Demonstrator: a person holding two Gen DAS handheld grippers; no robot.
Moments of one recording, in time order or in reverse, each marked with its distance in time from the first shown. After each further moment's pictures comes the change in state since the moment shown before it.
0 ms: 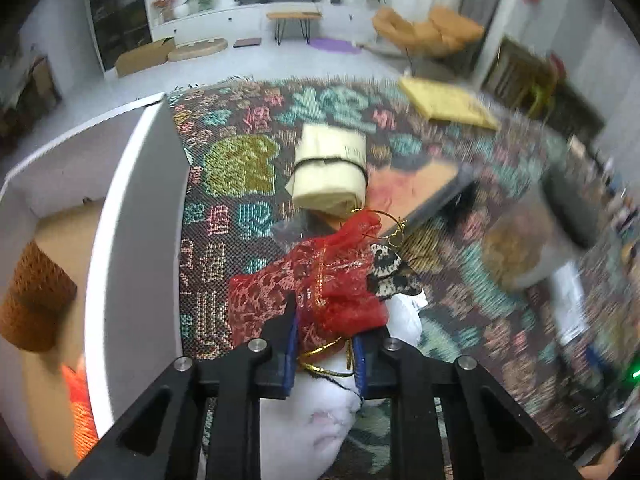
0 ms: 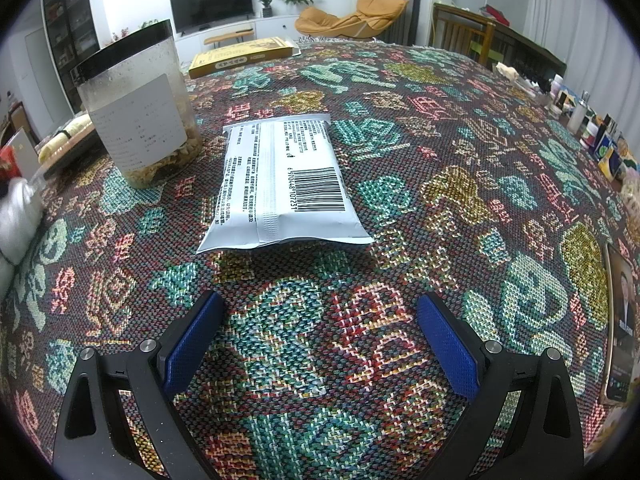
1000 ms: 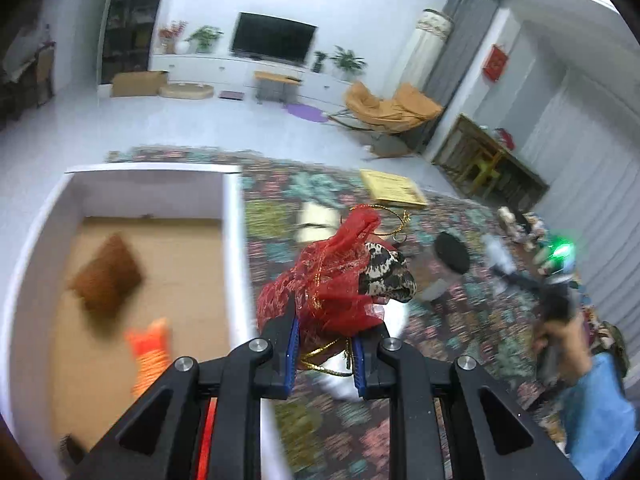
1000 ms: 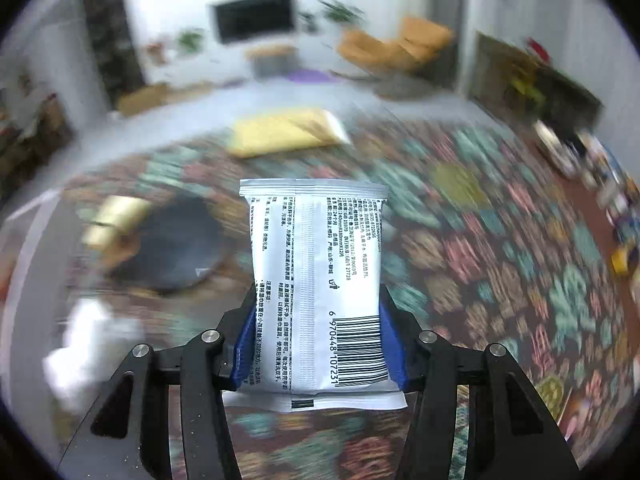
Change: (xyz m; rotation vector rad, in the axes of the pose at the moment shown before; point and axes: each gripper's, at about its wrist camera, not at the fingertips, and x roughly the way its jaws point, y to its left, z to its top) left arm -0.194 0.082 -0.055 -0.066 -0.223 -0.164; right arm -0.068 0.033 0.149 -0.127 -0.055 0.160
